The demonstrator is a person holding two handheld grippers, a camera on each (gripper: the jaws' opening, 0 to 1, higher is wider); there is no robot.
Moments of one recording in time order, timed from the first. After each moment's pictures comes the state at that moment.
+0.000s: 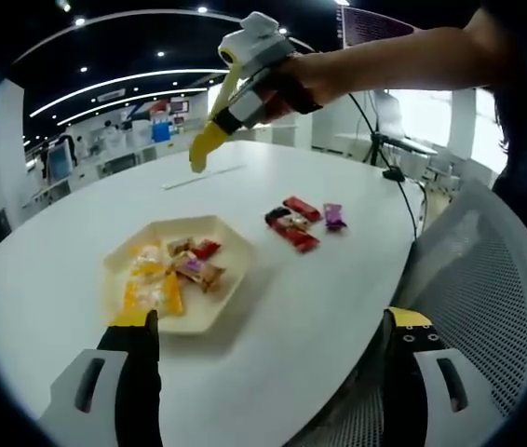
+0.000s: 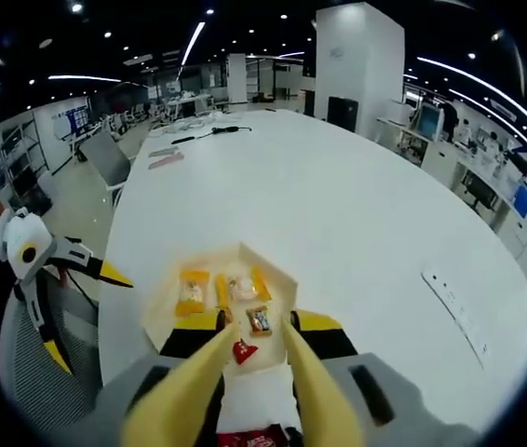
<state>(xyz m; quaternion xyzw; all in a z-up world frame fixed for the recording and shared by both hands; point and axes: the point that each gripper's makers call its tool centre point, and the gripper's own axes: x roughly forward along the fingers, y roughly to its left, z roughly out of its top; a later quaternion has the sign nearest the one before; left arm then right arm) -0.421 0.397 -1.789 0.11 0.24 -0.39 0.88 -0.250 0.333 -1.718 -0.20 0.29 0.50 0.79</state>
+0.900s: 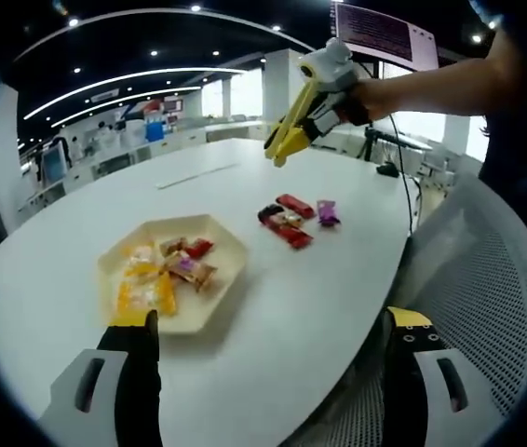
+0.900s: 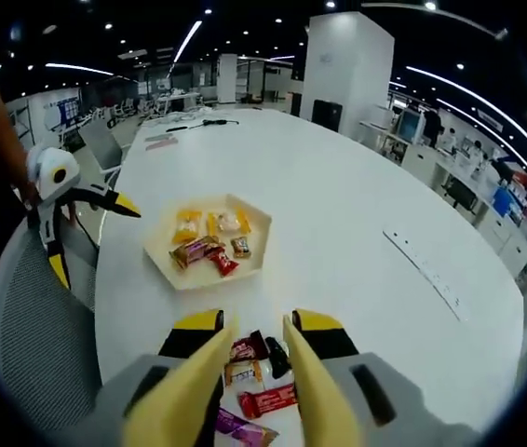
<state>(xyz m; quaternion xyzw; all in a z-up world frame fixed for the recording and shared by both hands) -0.425 0.394 -1.792 0.11 0.24 -0.41 0.87 -0.295 0.225 -1.732 -0.22 0.27 0.47 0.81</state>
